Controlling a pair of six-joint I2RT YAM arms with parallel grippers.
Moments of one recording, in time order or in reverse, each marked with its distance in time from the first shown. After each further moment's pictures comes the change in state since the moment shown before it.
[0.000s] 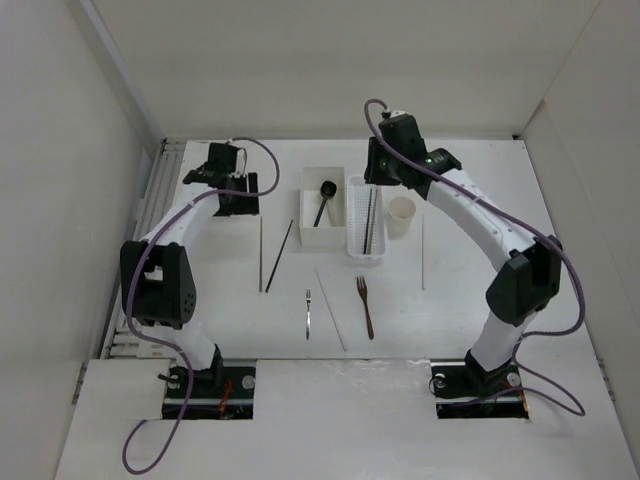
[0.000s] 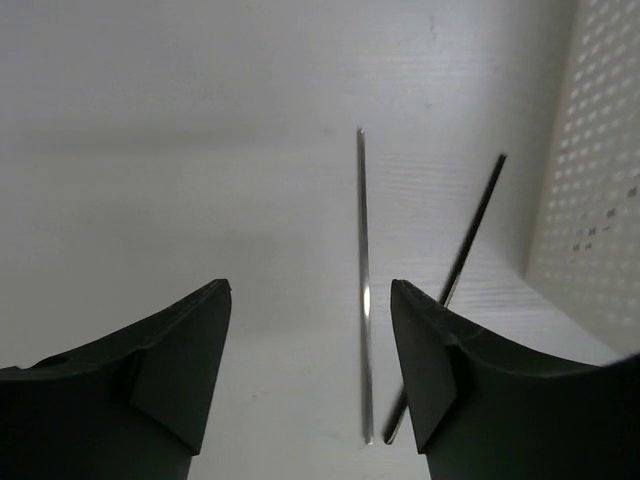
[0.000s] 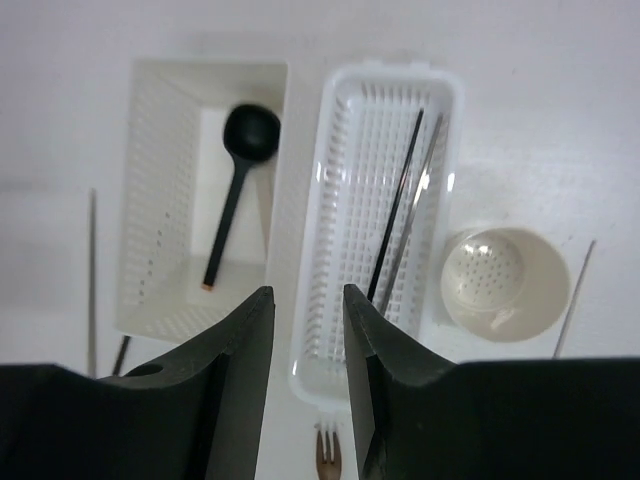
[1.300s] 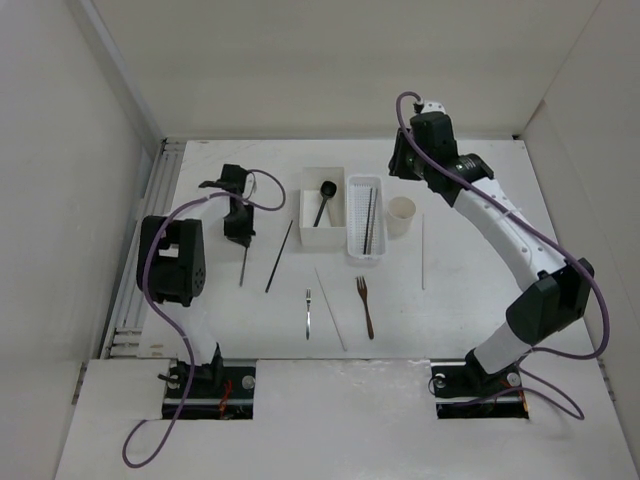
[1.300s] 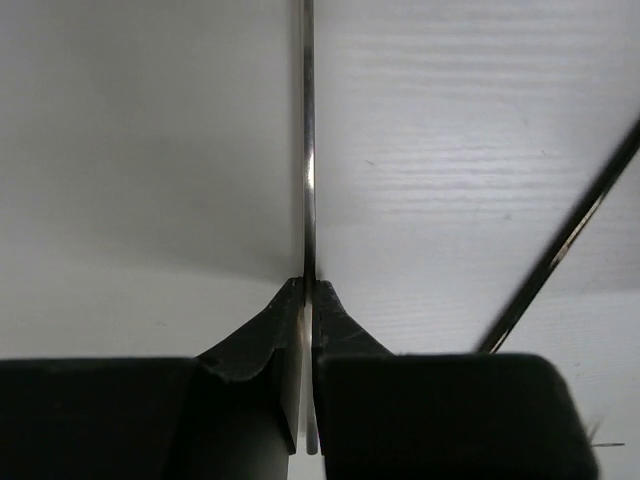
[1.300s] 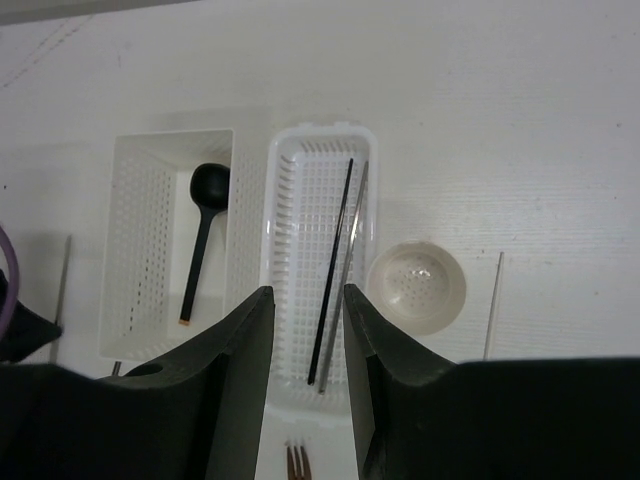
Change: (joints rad) left arm -0.028 0.204 -0.116 -0.028 0.042 0.056; right arm -0.076 -0.191 -0.086 0.059 0.060 -0.030
